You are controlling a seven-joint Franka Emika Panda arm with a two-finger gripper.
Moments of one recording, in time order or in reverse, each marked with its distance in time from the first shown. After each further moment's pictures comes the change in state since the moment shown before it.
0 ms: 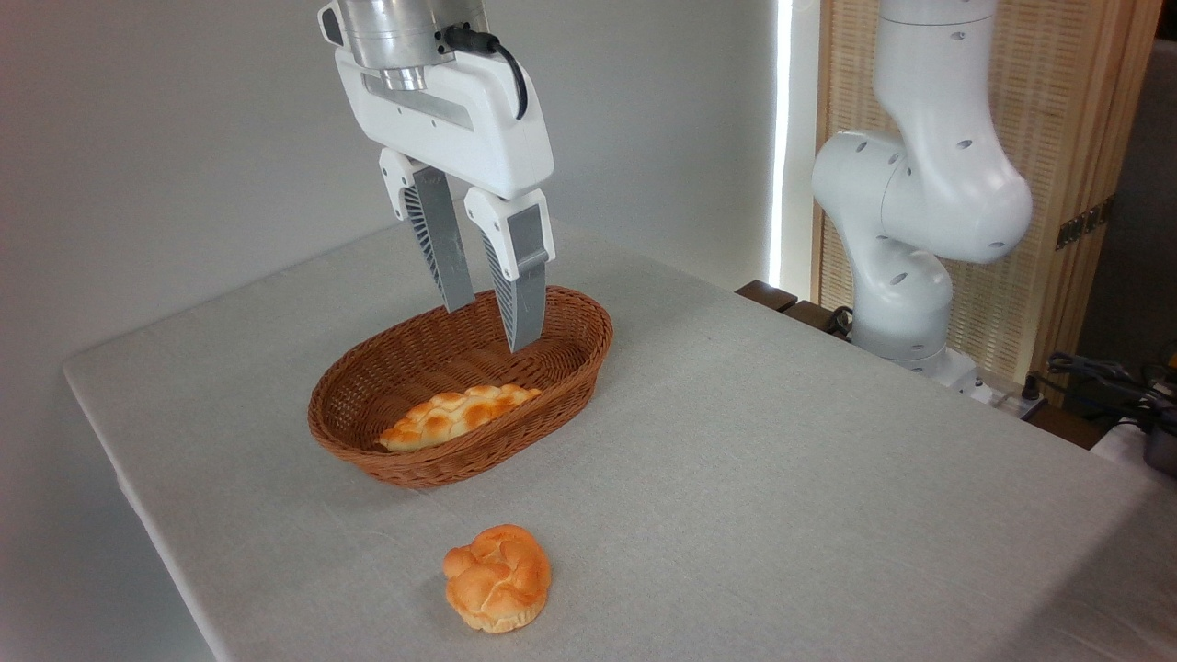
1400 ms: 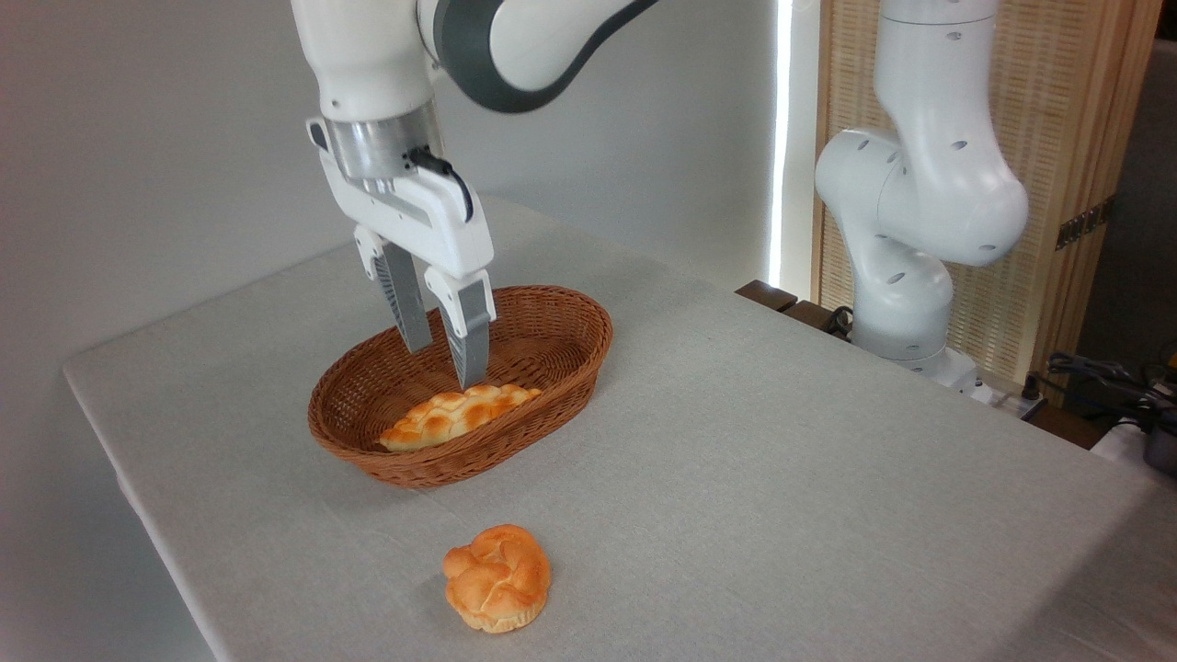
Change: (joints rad) arm -0.095 -0.009 -0.141 -0.311 -0.030 0.325 -0.268
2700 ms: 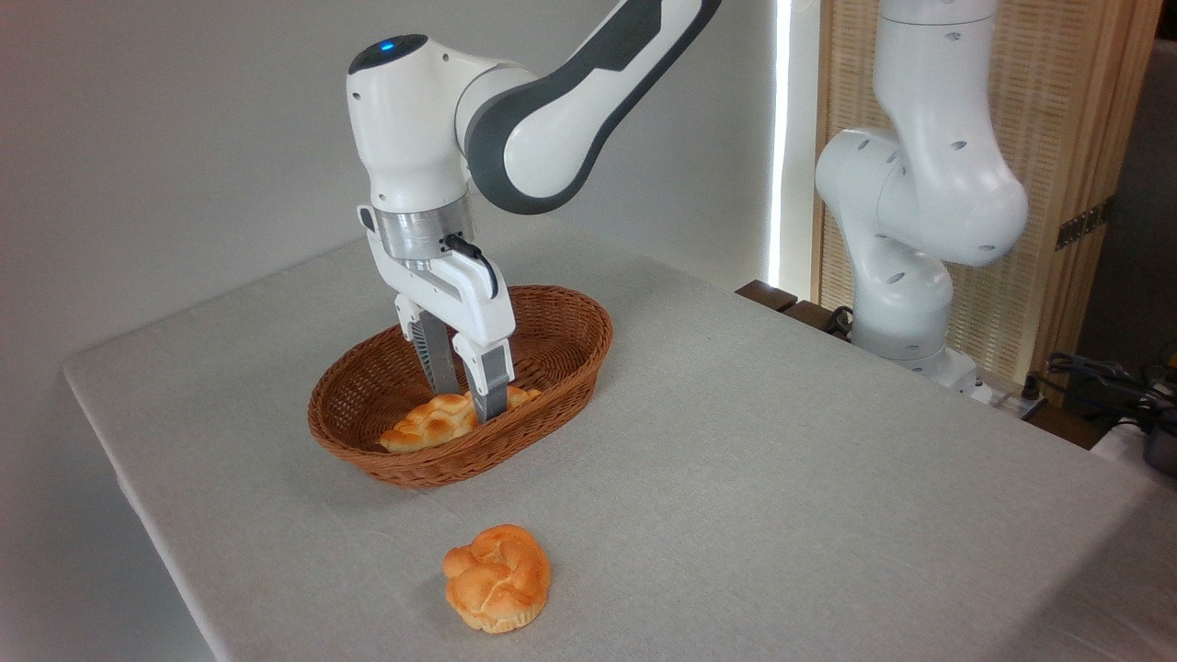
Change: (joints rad) arm -0.006 0.005 -0.077 -0.246 0.036 0.276 -0.059
